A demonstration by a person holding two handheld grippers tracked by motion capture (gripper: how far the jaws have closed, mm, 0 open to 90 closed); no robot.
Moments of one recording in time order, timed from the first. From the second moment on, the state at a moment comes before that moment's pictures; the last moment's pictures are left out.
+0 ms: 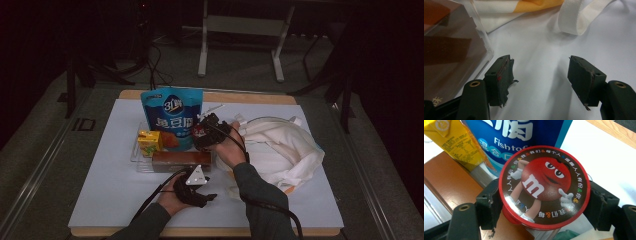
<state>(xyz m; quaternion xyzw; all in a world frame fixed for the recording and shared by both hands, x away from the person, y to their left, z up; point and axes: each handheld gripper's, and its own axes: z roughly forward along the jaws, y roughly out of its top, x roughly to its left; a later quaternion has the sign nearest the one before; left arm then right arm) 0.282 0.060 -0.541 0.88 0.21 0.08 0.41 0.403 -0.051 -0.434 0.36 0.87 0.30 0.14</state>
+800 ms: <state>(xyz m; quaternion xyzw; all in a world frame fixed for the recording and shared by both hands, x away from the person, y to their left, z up) 0.282 0.060 -0.541 0.88 0.21 0.08 0.41 0.401 -0.052 -0.448 0.39 0.87 0.29 0.12</state>
